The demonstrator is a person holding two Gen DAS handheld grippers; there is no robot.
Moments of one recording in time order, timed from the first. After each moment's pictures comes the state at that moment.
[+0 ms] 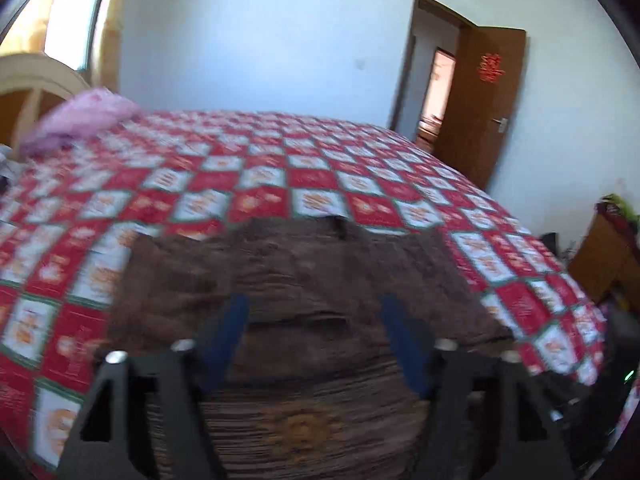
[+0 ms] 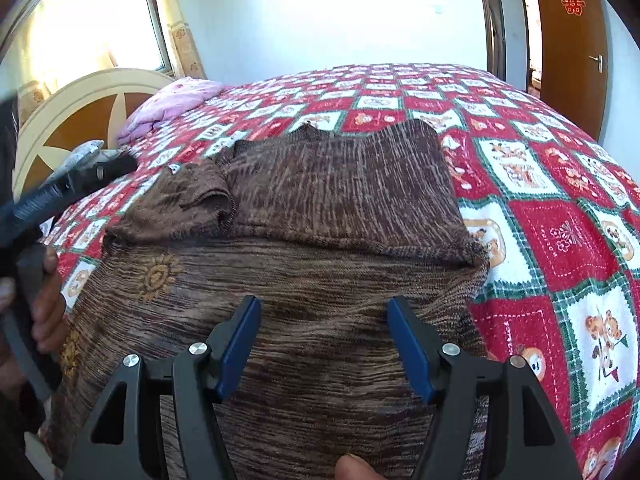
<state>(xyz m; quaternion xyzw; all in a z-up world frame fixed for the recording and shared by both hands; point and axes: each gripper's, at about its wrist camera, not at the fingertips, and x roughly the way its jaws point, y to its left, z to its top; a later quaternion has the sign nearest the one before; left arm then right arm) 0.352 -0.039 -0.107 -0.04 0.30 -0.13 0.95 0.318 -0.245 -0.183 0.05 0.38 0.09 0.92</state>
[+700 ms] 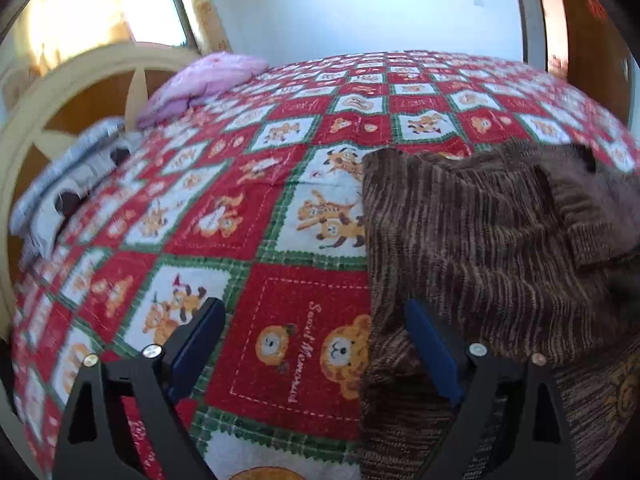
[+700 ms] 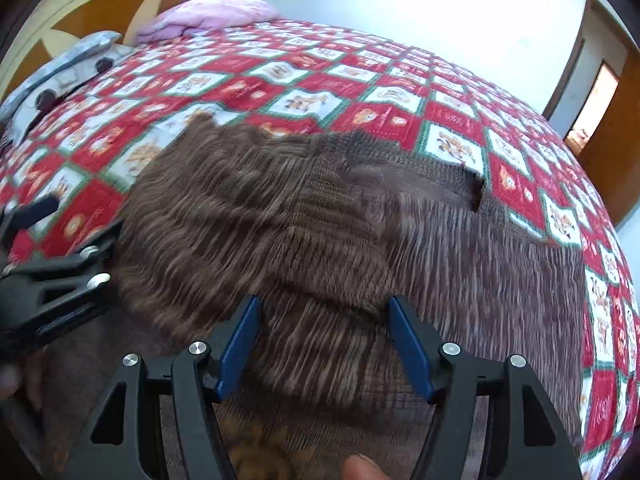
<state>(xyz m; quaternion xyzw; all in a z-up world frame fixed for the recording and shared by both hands) 0.411 0.078 -0.180 0.04 0.40 0.11 0.91 0.454 -0.068 -0.184 -0.12 0.43 0.10 0.89</state>
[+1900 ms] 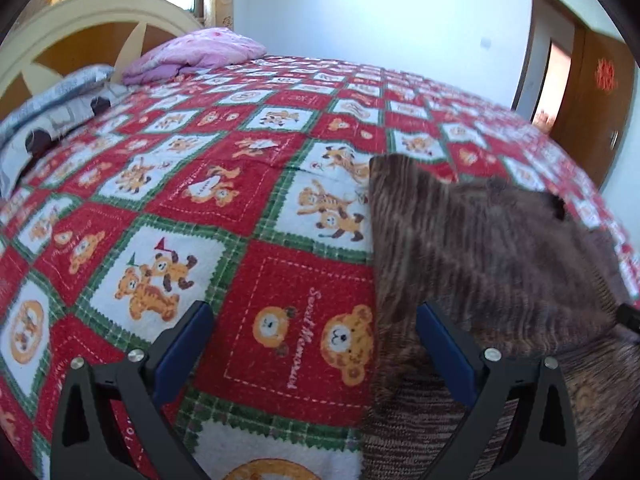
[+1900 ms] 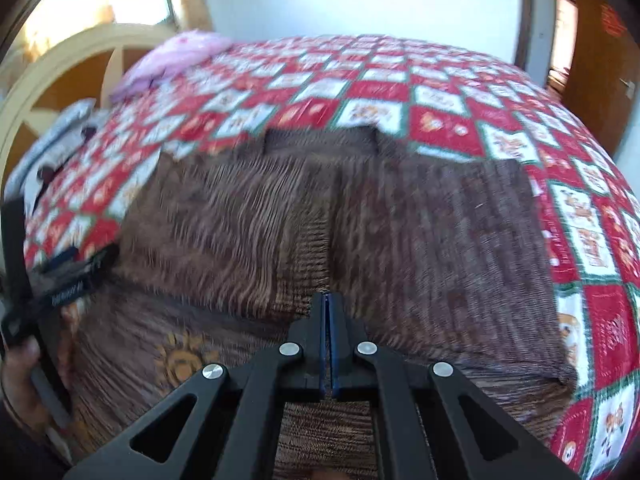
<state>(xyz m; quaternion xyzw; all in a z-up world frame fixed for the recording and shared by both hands) 0.401 0.098 -0.185 -0.05 0.39 0.06 0.92 0.410 -0.159 -0.174 -0.01 0.45 0.09 0.89</state>
